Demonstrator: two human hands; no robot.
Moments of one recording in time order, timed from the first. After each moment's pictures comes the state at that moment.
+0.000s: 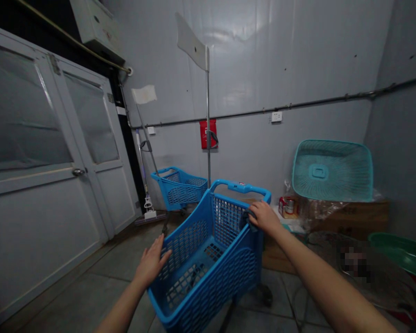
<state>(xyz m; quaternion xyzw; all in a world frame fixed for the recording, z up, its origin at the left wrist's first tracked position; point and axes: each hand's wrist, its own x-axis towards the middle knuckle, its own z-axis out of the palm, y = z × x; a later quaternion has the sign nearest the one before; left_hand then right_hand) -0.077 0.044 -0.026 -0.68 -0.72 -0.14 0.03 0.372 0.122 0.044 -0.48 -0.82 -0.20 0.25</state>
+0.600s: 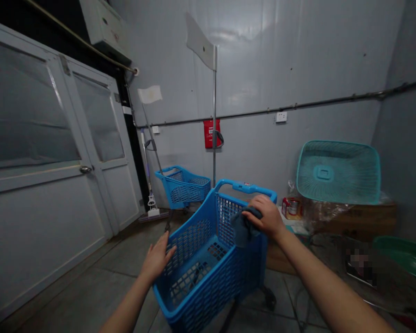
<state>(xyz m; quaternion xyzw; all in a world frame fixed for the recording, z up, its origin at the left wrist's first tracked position) -0.073 0.042 -0.022 -0.68 -0.73 -0.13 0.03 0.345 0.071 0.100 -0.33 -0.80 -0.15 0.47</state>
